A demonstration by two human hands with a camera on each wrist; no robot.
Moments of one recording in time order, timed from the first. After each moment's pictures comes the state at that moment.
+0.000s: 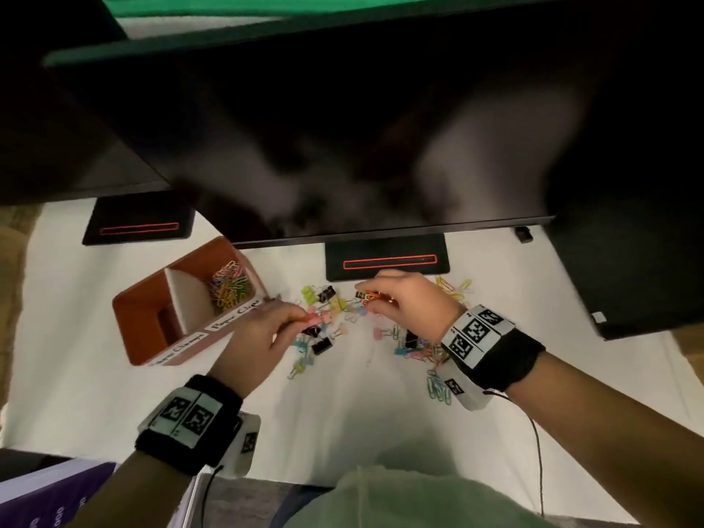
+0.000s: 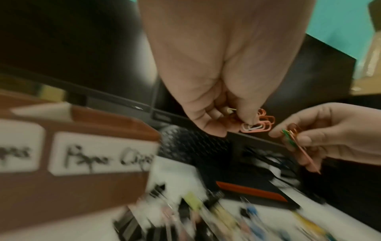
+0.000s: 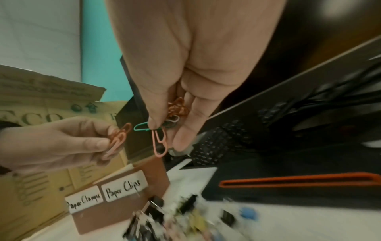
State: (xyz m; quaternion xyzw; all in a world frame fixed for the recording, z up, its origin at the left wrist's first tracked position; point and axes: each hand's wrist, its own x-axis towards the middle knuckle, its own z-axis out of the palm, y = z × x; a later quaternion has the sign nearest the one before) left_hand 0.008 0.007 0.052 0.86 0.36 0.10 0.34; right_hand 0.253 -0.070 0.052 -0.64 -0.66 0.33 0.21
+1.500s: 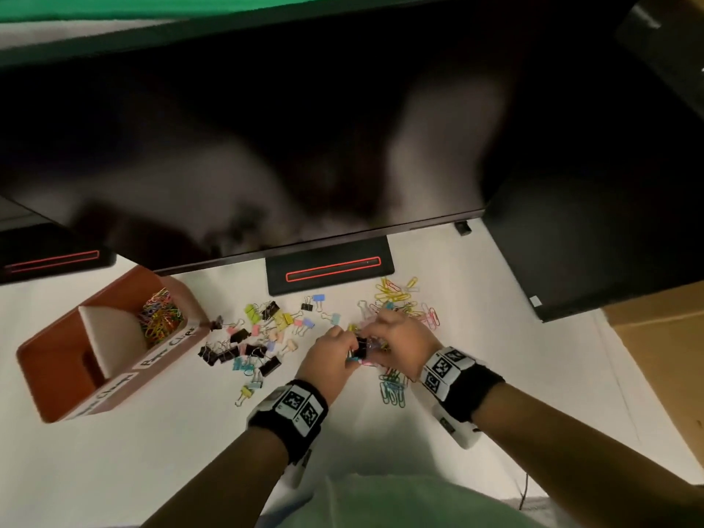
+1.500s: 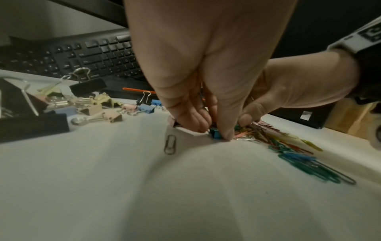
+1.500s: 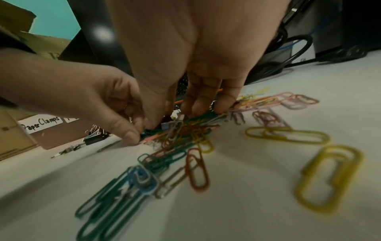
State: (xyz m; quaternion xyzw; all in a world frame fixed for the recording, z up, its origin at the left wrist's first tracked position) left_hand 0.140 -0.059 -0.038 0.86 0.36 -0.08 0.35; right_hand 0.291 -0.135 -0.033 -0.72 -0.61 0.32 0.09
